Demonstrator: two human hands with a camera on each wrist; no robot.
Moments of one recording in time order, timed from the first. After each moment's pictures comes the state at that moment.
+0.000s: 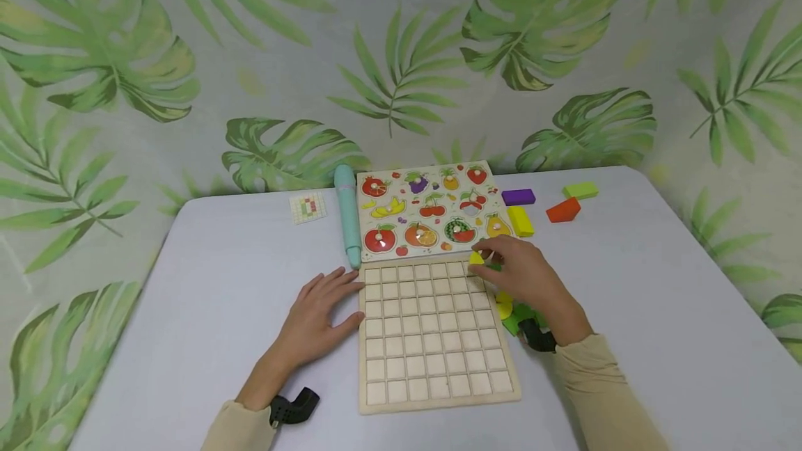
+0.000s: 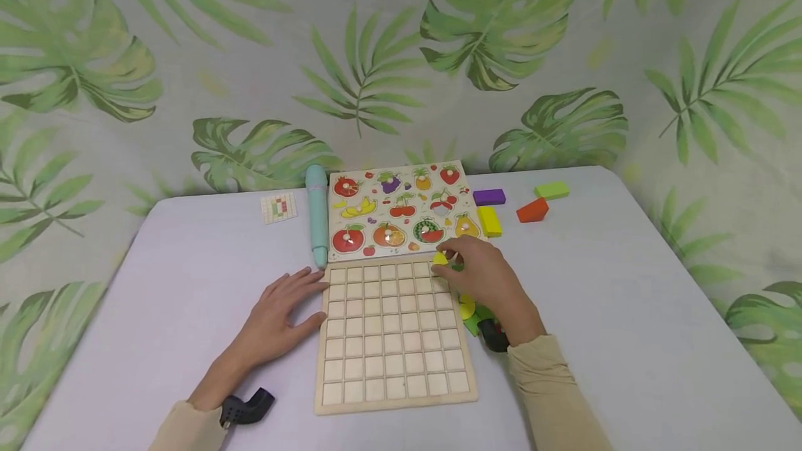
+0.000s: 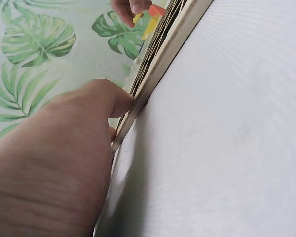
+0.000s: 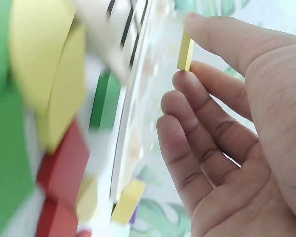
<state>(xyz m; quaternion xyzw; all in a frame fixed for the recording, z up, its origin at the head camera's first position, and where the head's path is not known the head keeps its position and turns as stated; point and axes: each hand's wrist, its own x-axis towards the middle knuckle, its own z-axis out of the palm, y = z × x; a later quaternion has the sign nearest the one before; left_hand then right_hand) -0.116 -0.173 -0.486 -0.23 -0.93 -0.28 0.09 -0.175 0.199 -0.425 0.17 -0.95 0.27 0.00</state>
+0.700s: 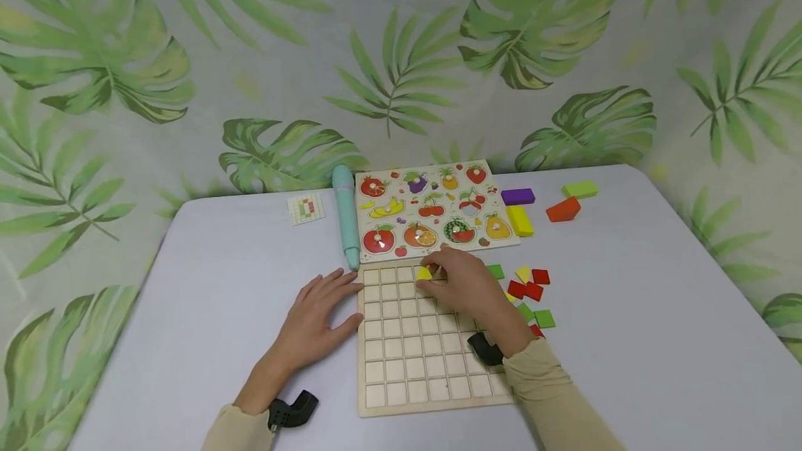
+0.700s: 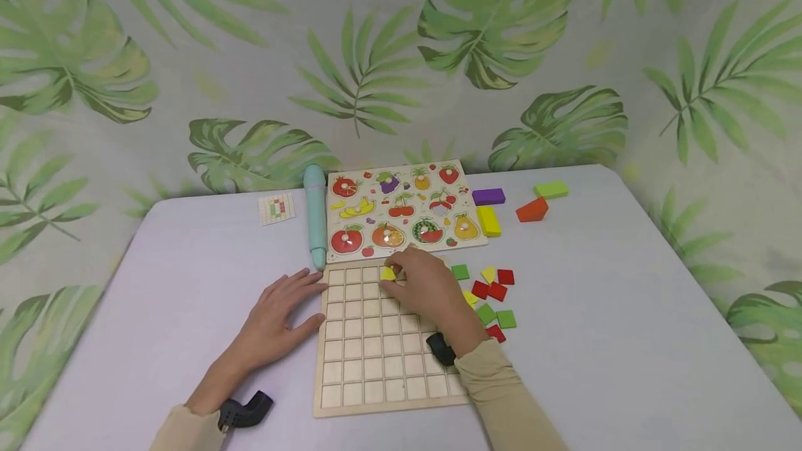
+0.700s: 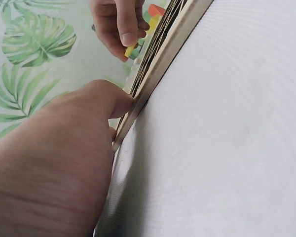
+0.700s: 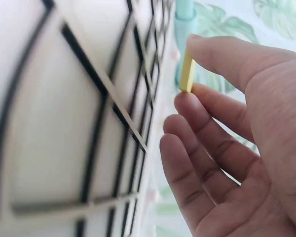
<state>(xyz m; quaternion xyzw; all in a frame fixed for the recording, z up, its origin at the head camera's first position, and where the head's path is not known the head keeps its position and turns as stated) -0.115 -0.172 -0.483 -0.23 -0.93 -0.28 0.09 -0.166 0.119 -0.431 0.17 -0.94 0.28 -0.05</state>
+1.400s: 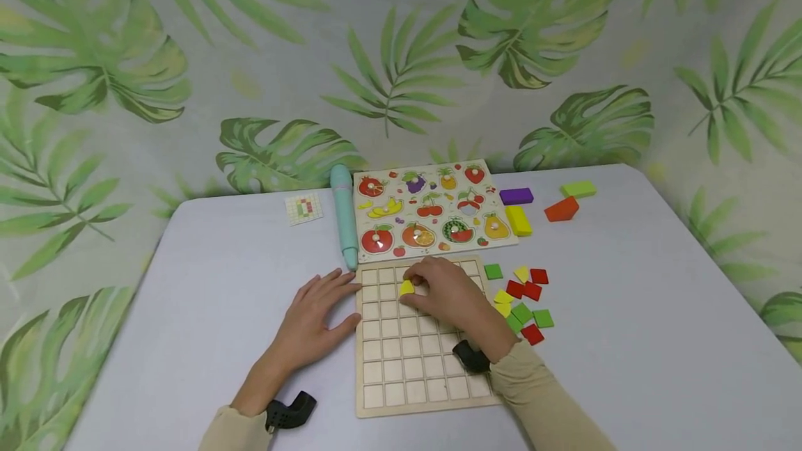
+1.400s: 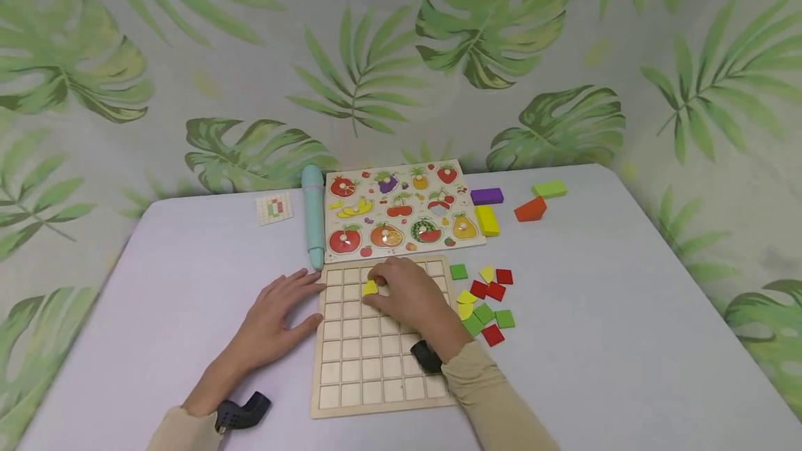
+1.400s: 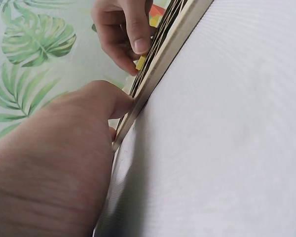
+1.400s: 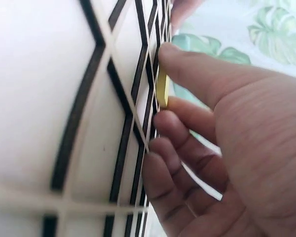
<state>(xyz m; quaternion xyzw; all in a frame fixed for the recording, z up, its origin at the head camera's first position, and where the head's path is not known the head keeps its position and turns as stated) -0.117 -0.174 -0.486 -0.23 -0.93 -0.28 0.08 -0.157 0.099 -0.439 0.21 -0.94 0.26 -0.05</state>
